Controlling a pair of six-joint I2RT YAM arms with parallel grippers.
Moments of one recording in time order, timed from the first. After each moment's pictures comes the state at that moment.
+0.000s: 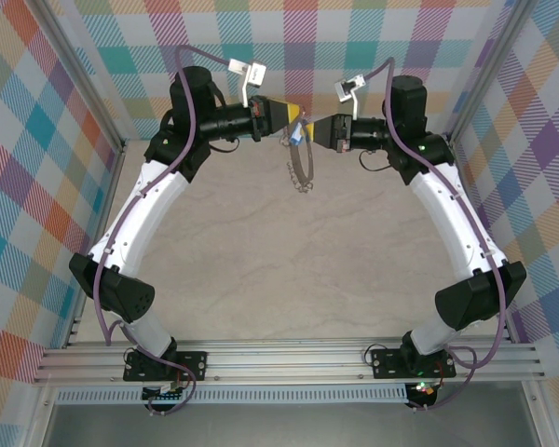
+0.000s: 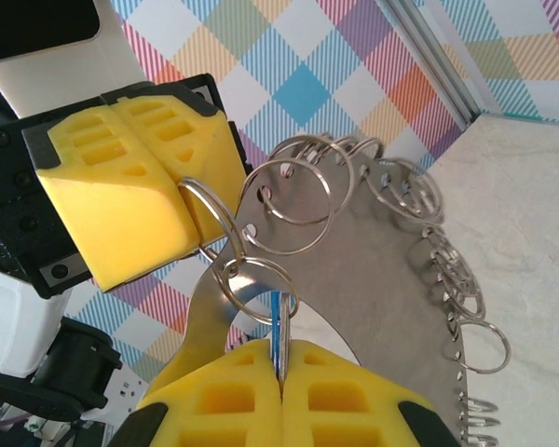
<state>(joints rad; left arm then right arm) -0.45 1.69 1.98 -0.32 0.81 -0.45 0.35 1.59 1.80 -0.47 -1.01 0.50</state>
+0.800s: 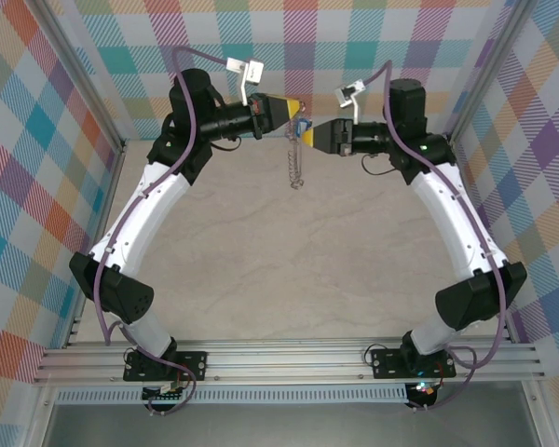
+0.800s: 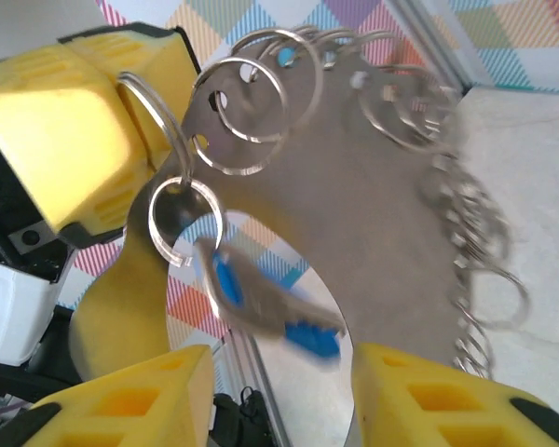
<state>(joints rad) -0.46 1.69 1.93 -0.20 0.78 -0.51 0.31 1.57 1.79 -0.56 -1.01 0.45</state>
